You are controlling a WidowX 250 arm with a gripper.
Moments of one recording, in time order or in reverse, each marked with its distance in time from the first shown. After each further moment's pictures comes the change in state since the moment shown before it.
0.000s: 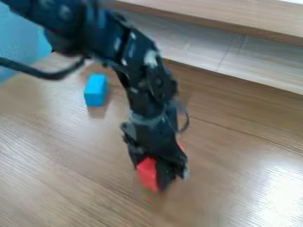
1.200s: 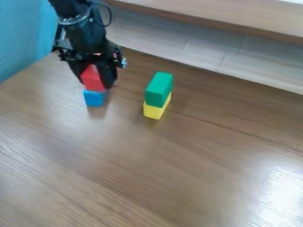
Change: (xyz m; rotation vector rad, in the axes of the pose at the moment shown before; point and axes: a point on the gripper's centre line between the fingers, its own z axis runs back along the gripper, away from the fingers) arm 0.039 0.138 0.068 0.077 -0.149 0.366
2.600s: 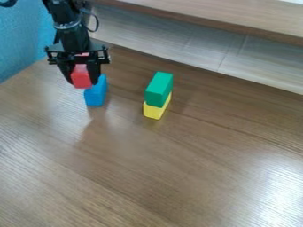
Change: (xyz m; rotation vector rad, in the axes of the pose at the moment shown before) arm 0.031 0.057 -0.042 0.087 0.063 0.253
